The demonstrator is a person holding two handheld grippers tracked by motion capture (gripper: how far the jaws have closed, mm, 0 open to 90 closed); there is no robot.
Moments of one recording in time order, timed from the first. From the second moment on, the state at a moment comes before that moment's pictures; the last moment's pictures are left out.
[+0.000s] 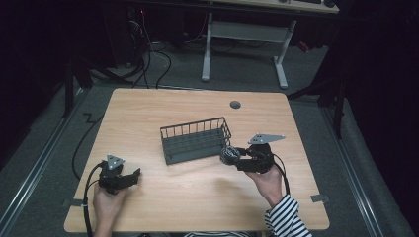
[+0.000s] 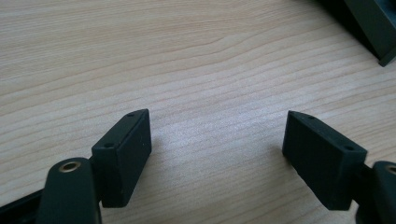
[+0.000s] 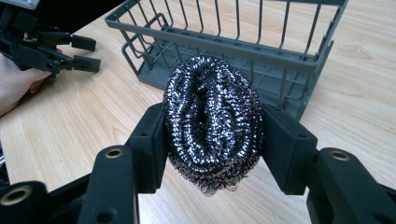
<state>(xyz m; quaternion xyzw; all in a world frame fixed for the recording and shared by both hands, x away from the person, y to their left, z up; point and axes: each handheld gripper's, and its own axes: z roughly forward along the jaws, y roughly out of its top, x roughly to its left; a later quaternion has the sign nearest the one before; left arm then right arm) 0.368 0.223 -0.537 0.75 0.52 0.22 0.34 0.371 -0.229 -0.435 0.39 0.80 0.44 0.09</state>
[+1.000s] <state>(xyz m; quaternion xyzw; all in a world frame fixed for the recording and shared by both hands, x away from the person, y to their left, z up) 0.367 0.223 -0.537 0.75 0.52 0.22 0.34 0.412 -0.197 -0.395 0.37 0.81 0.44 0.10</state>
